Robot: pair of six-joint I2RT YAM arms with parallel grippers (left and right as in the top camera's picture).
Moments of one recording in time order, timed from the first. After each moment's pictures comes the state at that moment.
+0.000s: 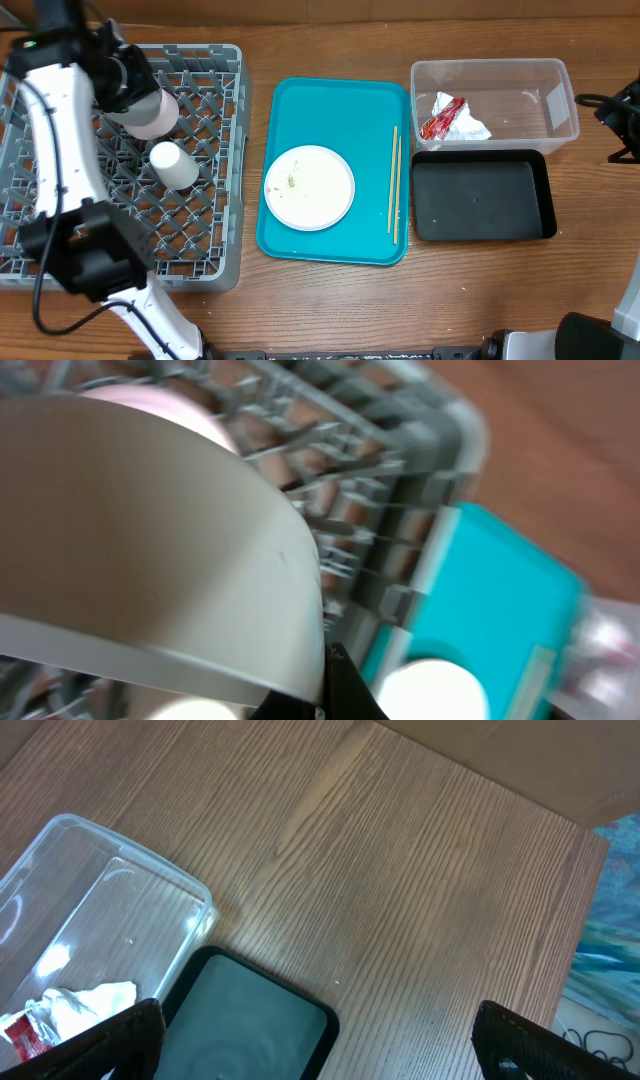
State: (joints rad) left arm 0.32 2.05 2.12 -1.23 0.43 -0.23; right arm -0.25 1.57 1.94 -1.55 0.51 0.72
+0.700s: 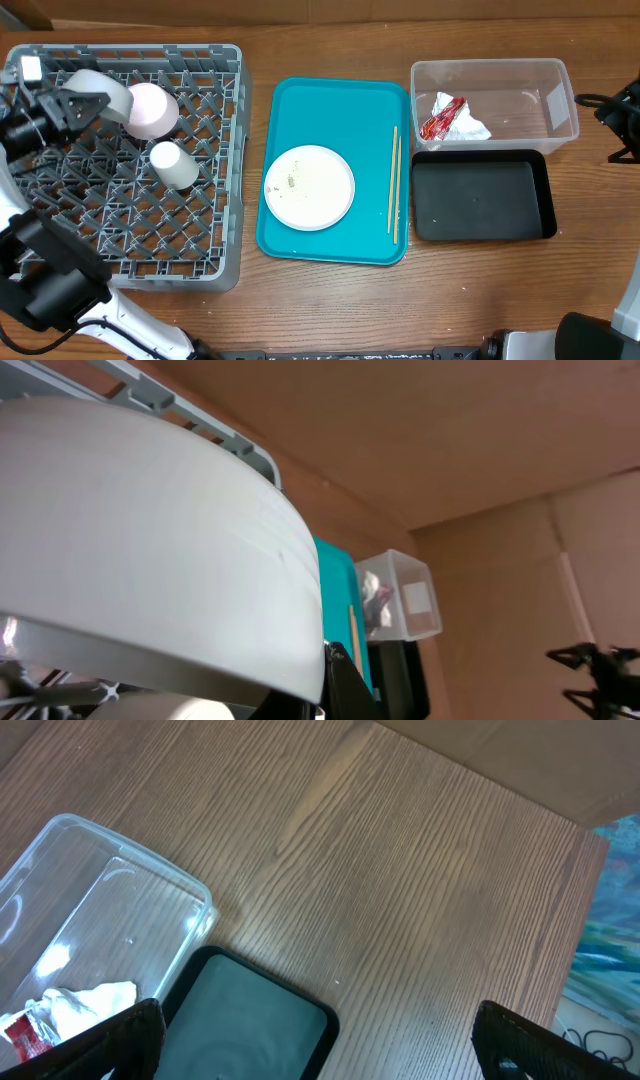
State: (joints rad) left arm 0.71 2.04 1.83 -1.15 1.26 0.27; right arm -0.25 1.57 1.94 -1.55 0.51 0.72
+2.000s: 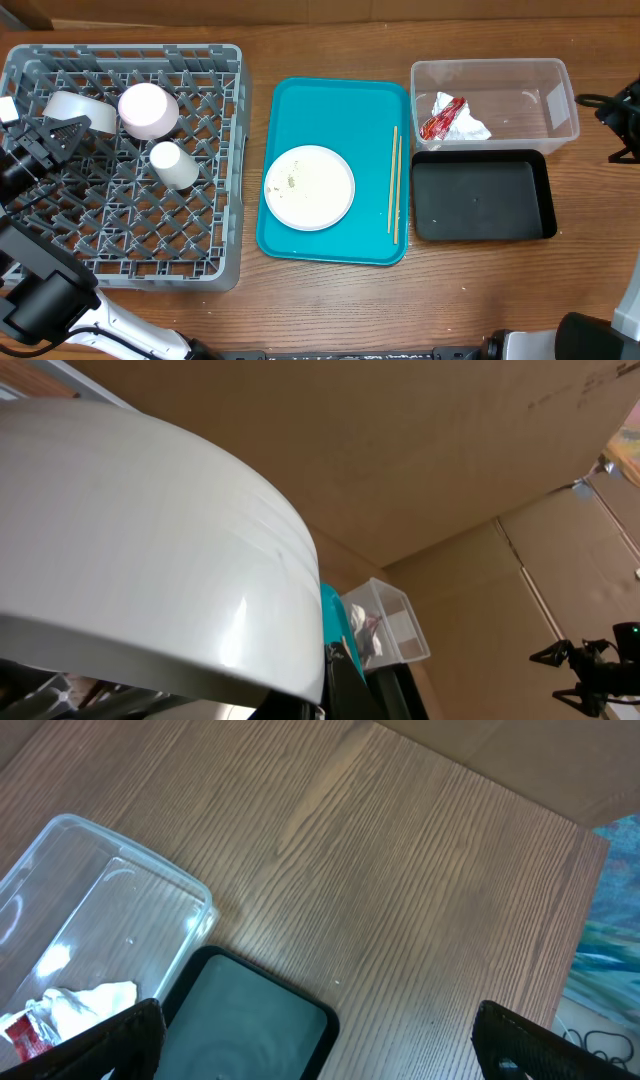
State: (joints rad) left arm 0.83 2.04 1.64 -1.03 1.46 0.44; right arm -0.25 1.57 1.94 -1.55 0.51 0.72
